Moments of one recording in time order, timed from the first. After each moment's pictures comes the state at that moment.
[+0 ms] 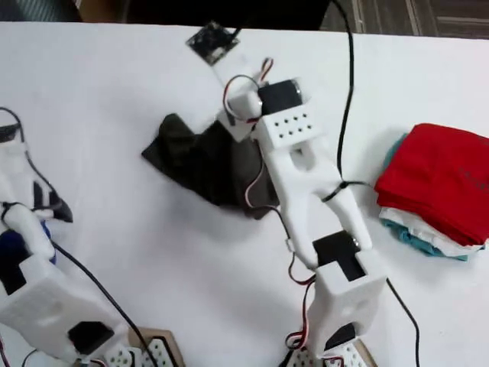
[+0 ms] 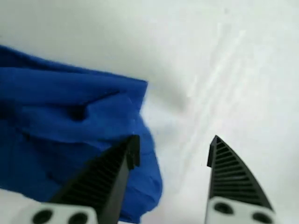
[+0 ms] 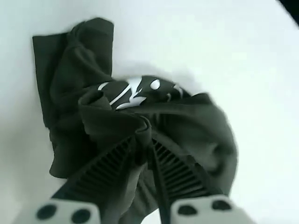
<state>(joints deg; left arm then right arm) -46.2 14.3 8.7 77.7 -21.4 -25.1 16.8 -28.7 76.8 25.5</state>
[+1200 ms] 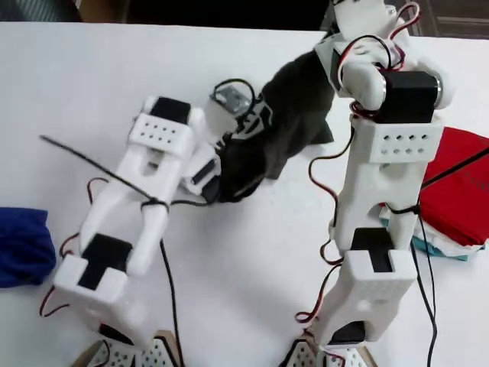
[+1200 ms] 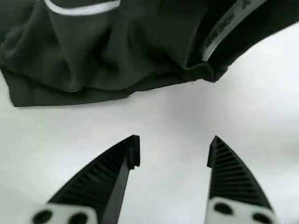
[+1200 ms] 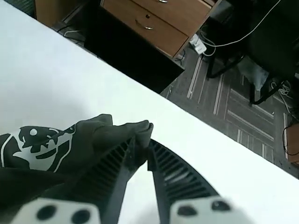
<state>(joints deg) 9.4 9.6 -3.3 89.5 -21.4 -5.5 17.4 -69.3 92.0 29.8</state>
